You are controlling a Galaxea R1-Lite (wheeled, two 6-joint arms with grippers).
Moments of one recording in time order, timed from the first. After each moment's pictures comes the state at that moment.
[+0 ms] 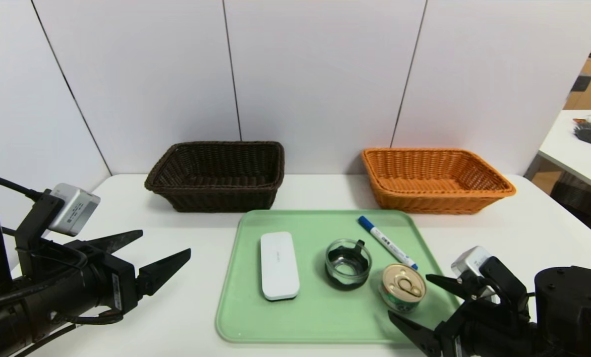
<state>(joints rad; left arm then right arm) -0.35 1.22 -0.34 -0.62 -0.10 -0.07 0.57 1.62 -0.08 -1.11 0.02 -0.04</state>
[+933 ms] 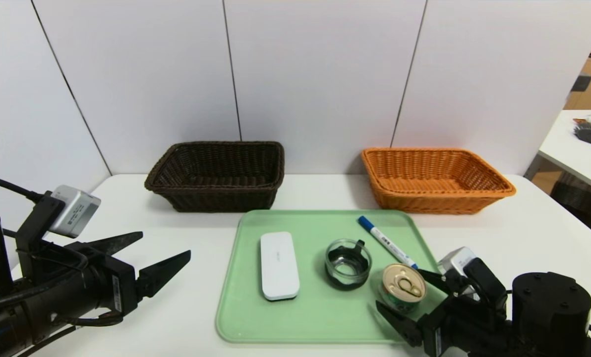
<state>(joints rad) -0.35 1.22 -0.33 -0.62 -0.10 -0.07 0.57 1.85 -0.01 -1.48 0.00 -0.02</state>
